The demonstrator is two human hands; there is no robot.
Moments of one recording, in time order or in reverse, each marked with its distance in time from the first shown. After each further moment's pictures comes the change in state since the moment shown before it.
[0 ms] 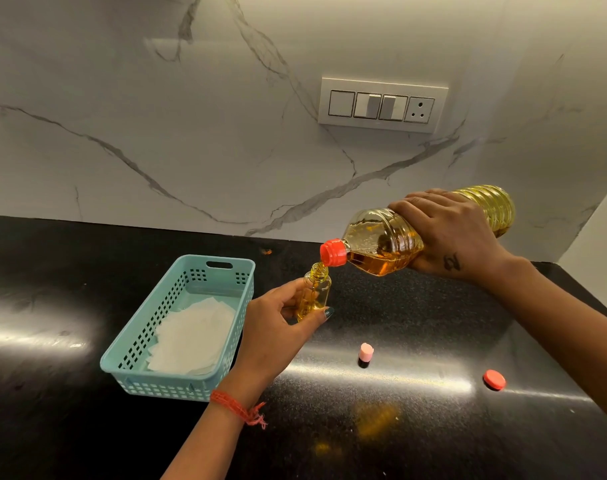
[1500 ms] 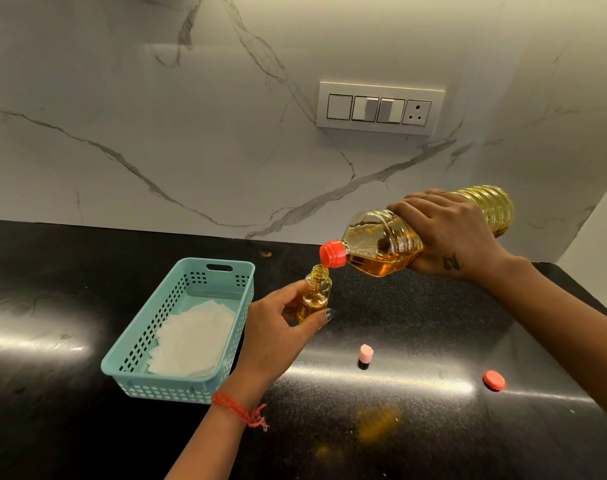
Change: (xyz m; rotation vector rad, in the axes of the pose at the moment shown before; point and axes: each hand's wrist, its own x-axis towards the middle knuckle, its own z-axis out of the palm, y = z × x) left_hand -0.001 0.005 0.000 -0.039 -0.006 -0.002; right_hand 0.001 0.000 -0.004 0.002 0.010 -0.005
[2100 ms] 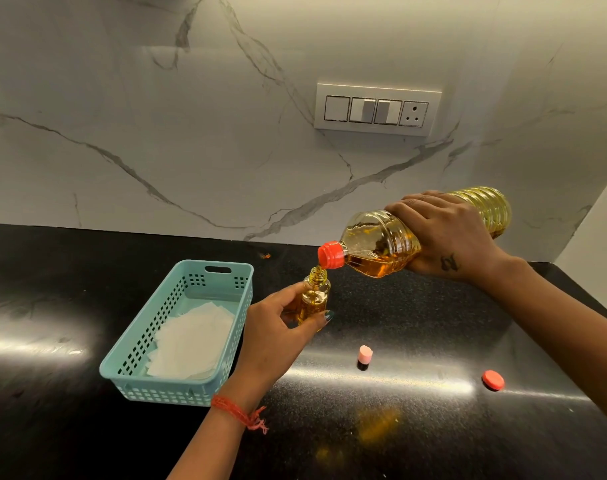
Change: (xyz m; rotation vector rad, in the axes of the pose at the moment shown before) left_hand 0.000 0.000 0.001 0.006 0.001 0.014; right_hand -0.001 0.001 0.001 -0.002 -0.012 0.007
